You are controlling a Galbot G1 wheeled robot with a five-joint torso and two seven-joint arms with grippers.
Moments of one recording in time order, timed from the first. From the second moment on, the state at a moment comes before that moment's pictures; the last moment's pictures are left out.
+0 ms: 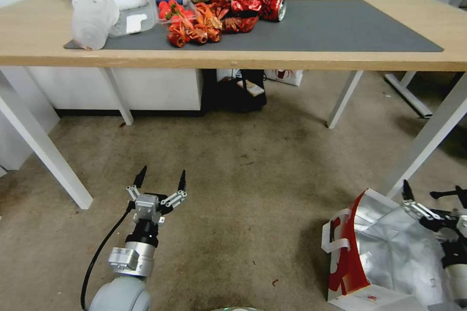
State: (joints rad) left arm 1.66 -1.33 -0.45 -2.09 -0.10 -0.25 -0.09; right arm -1.74 1.38 1.12 2.02 0.33 0.14 -0.14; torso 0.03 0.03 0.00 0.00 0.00
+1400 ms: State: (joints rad) left arm 1.67 -1.34 -0.45 -2.08 -0.09 -0.27 -0.09; right arm -1.64 1.29 1.16 1.67 0.29 0.12 -0.20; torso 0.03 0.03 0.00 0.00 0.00
